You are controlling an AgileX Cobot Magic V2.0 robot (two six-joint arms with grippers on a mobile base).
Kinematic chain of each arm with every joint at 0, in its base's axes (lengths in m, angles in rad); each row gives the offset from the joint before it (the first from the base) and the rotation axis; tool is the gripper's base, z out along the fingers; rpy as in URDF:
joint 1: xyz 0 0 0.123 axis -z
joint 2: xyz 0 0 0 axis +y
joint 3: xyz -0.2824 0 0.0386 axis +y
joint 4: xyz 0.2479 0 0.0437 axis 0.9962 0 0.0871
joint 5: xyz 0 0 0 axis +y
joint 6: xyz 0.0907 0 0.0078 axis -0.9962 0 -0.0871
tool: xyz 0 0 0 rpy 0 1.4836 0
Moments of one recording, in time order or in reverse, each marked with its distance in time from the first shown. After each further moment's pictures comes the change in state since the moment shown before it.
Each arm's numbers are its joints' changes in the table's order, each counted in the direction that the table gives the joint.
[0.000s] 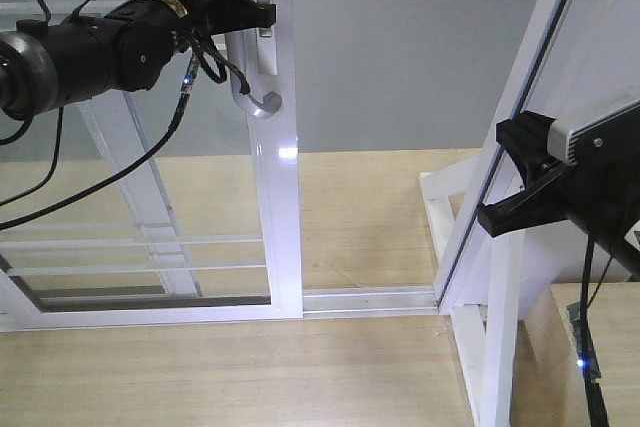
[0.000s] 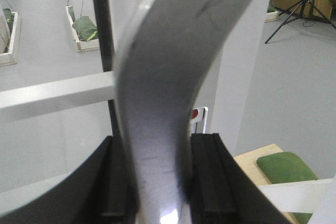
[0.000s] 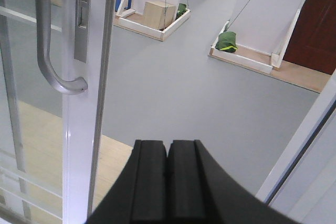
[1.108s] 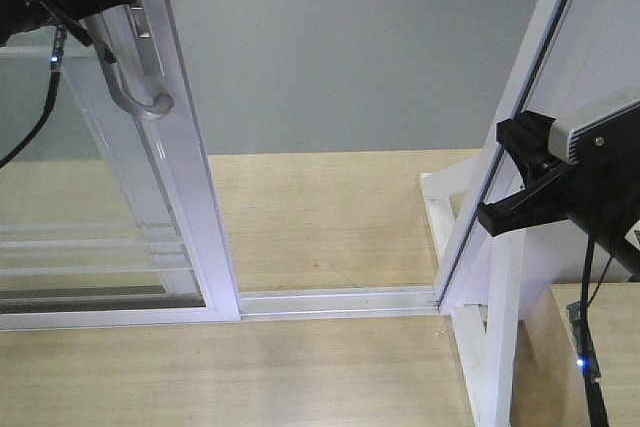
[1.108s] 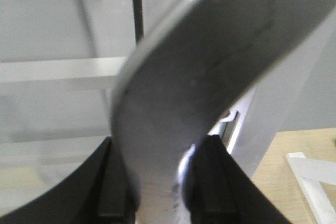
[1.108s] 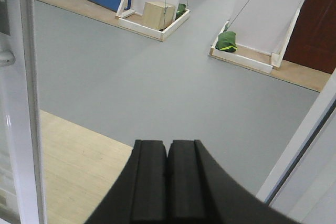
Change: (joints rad) left arm -0.309 -0.127 0.016 -0.052 0.297 -0.049; right arm 0.000 0.000 0.000 0.008 0.000 0.000
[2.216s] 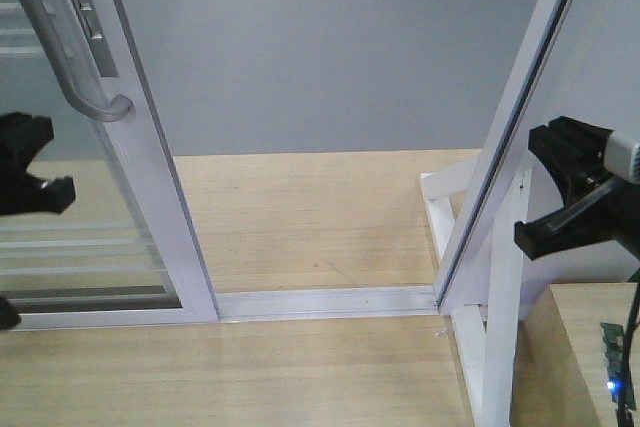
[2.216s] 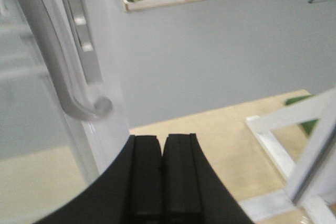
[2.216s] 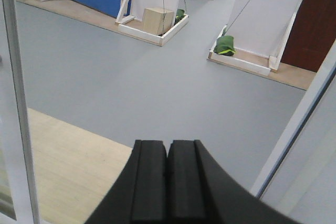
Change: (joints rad) left arm 0.164 -0.965 0.960 0.035 -0.054 -0.005; right arm 0.000 -0.268 0.003 0.000 0.264 -0.008
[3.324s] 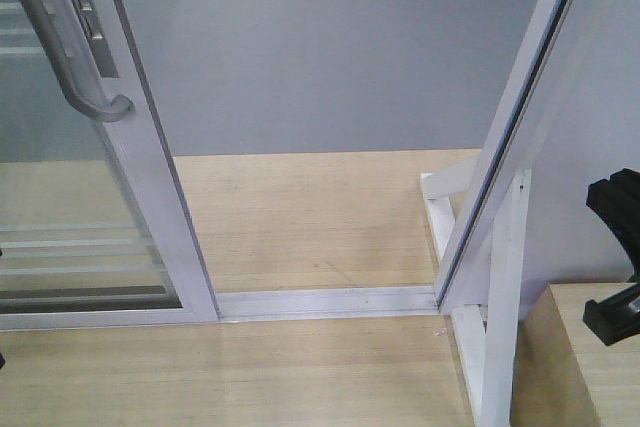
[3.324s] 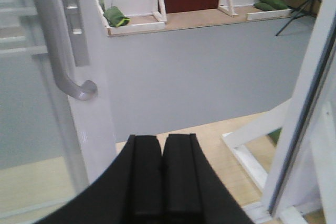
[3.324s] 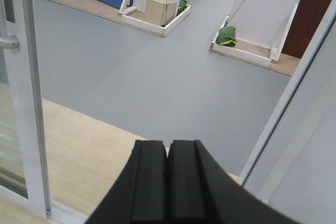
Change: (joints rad) left arm -0.018 -0.577 0.209 -0.047 0.246 -0.023; right arm 0.000 -0.283 0.003 0.000 0.305 0.000
